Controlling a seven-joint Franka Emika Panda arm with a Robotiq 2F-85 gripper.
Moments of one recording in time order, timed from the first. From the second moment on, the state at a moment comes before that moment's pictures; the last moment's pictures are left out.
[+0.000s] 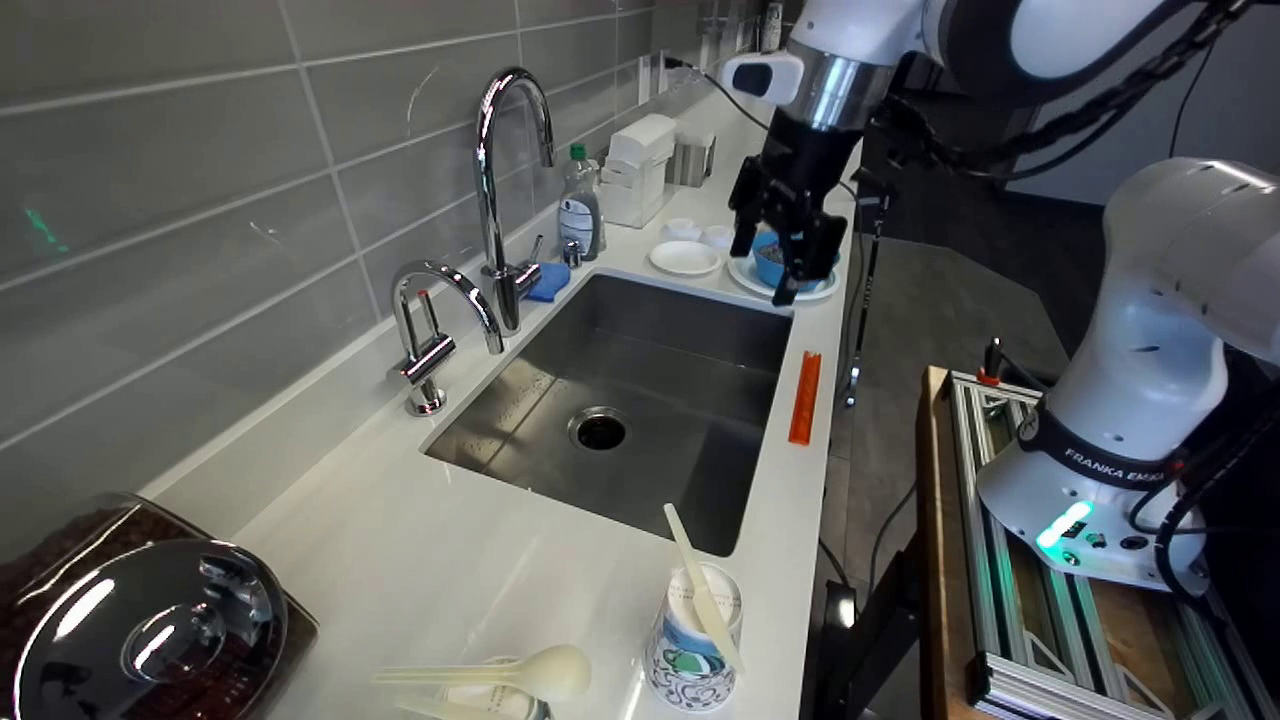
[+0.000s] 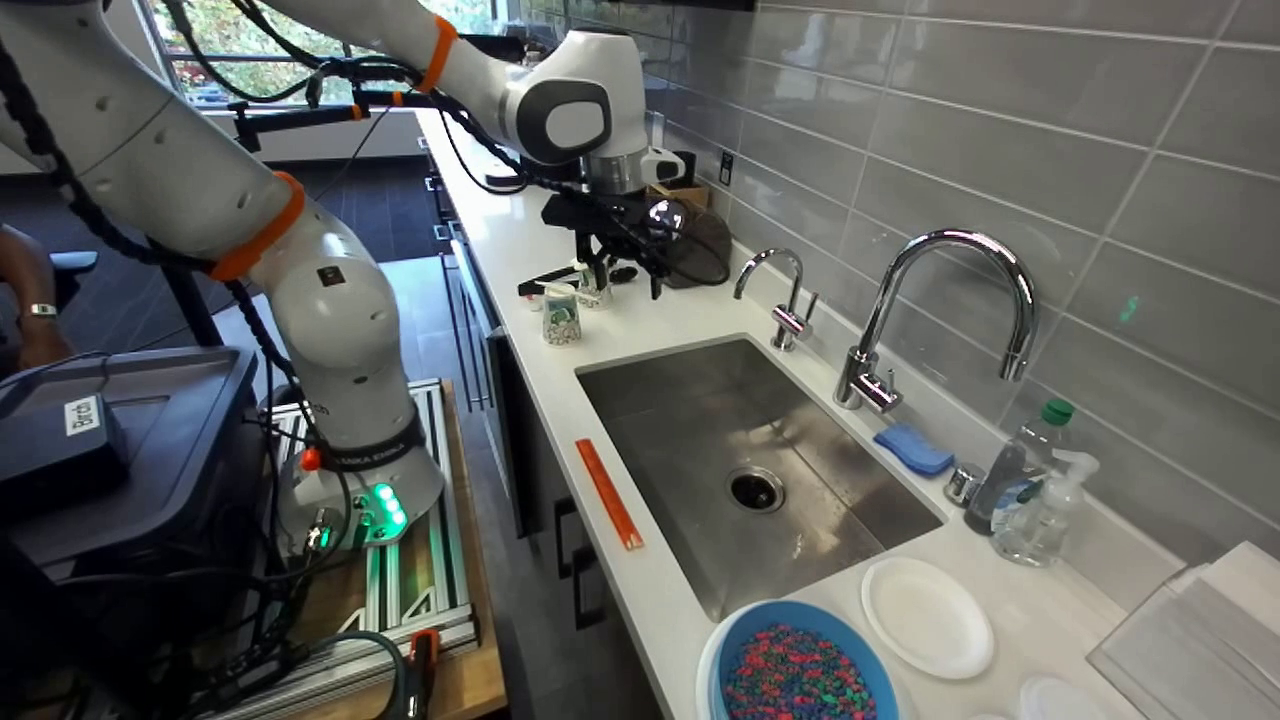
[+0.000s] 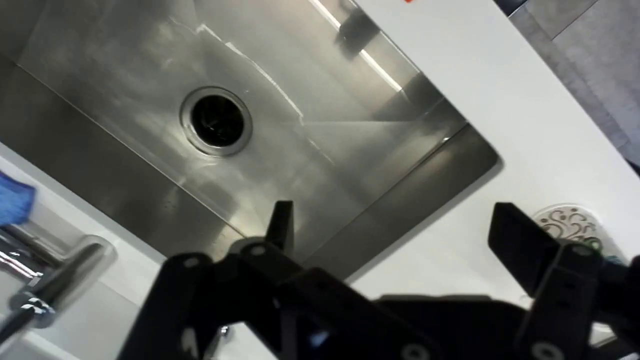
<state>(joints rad) 0.26 -0.60 -0.09 -2.76 -0.12 2.31 -0.54</state>
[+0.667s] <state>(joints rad) 0.56 -0.42 0.03 -2.76 0.12 2.38 -0.82</state>
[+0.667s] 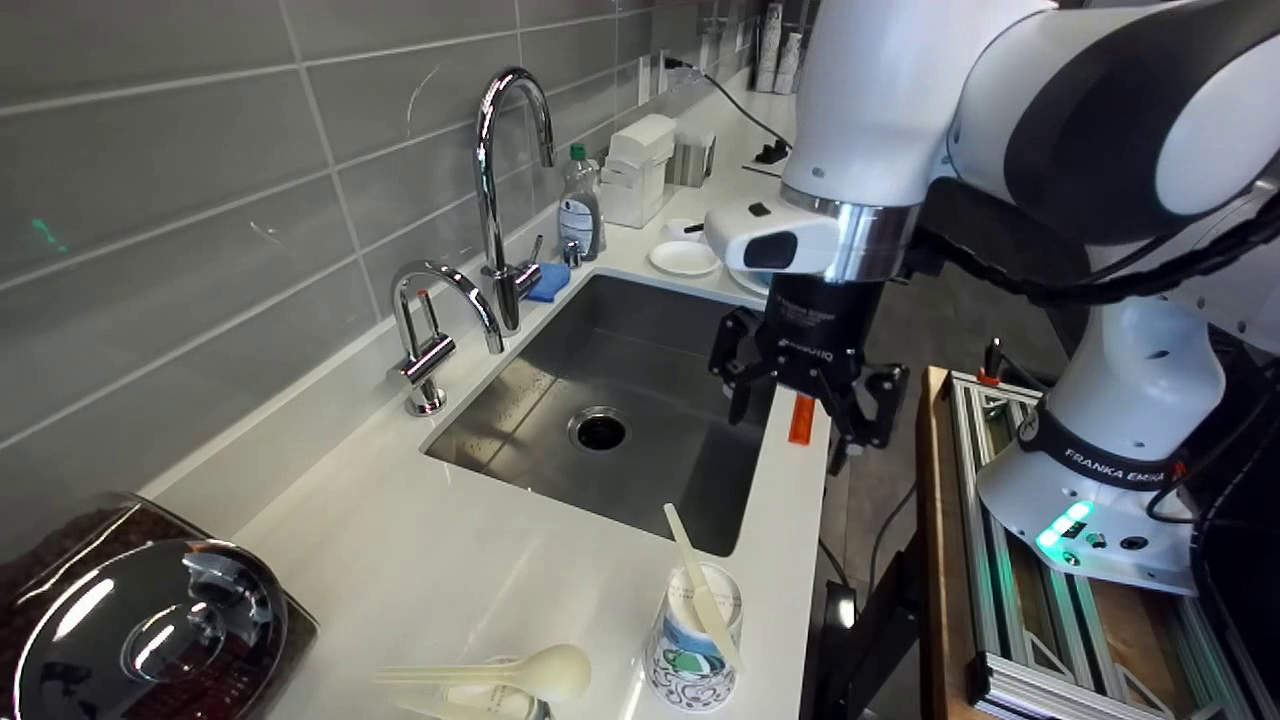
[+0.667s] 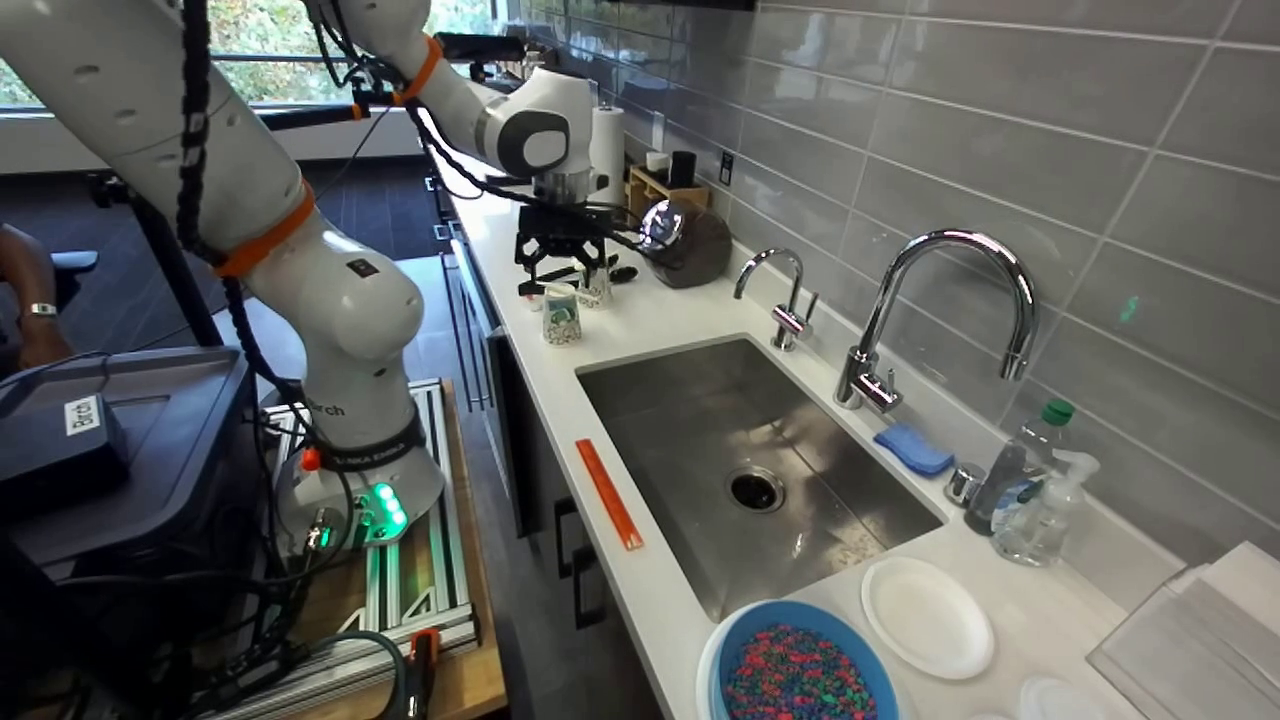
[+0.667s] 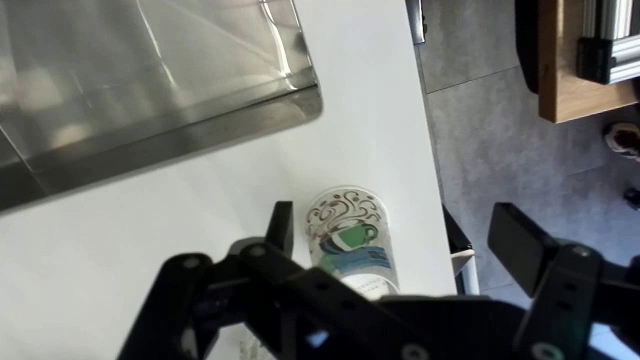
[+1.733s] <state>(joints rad) 0.73 -0.32 0.11 -2.72 0.37 2.42 -1.19</state>
